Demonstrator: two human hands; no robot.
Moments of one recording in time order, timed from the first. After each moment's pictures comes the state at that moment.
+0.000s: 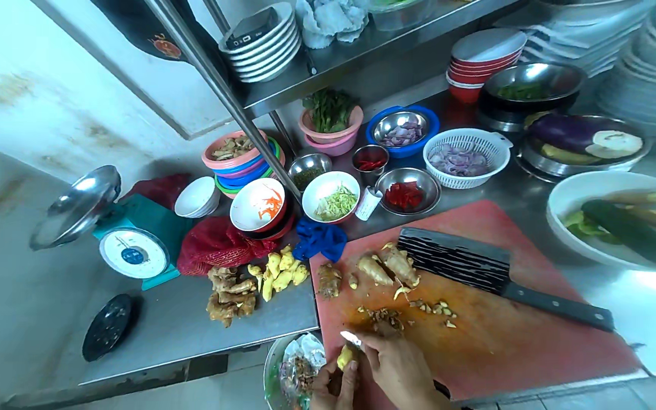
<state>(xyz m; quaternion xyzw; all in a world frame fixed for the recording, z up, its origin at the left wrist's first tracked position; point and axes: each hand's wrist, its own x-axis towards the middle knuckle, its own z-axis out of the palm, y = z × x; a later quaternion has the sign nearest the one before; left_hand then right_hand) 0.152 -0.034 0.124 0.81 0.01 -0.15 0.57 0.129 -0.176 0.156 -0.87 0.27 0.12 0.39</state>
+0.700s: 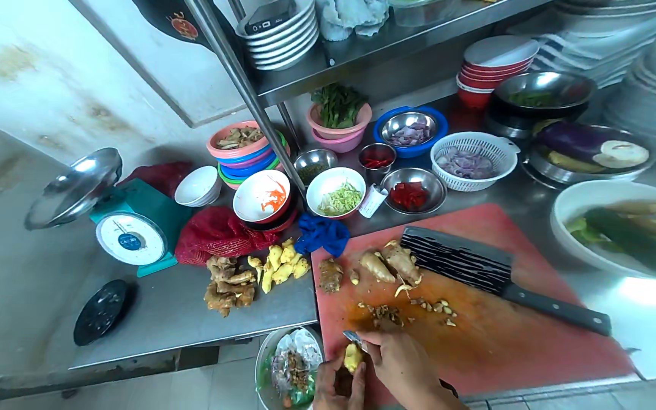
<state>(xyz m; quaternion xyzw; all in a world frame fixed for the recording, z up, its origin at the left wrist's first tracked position) 0.142 -0.032 0.100 0.84 -0.10 -0.05 0.53 0.136 -0.187 0.177 -0.86 0.27 0.21 0.39</state>
